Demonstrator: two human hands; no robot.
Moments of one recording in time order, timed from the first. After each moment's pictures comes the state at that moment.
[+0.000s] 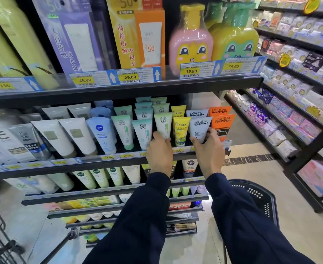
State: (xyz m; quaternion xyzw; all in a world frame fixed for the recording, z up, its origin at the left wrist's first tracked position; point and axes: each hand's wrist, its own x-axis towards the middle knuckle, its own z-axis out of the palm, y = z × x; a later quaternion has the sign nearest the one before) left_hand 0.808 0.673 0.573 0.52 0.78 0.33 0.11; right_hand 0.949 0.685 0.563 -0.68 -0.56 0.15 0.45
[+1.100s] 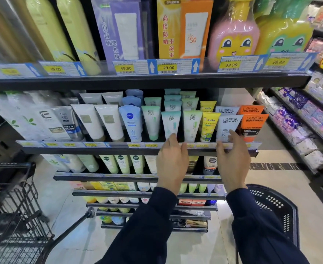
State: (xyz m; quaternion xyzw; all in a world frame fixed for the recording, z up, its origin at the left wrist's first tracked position) left_hand 0.774 0.605 0.572 0.58 0.73 0.36 0.00; right_hand 0.938 0.648 0.556 -0.64 -0.60 0.11 0.47
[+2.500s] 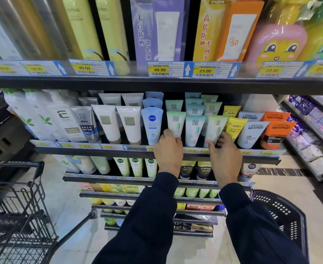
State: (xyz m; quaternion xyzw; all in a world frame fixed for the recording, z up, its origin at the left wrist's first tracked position) left_hand 0.691 0.646 0.572 0.50 0.80 0.33 0.07; right_hand 0.851 0.664 0.552 -0.64 -0.63 0.11 0.43
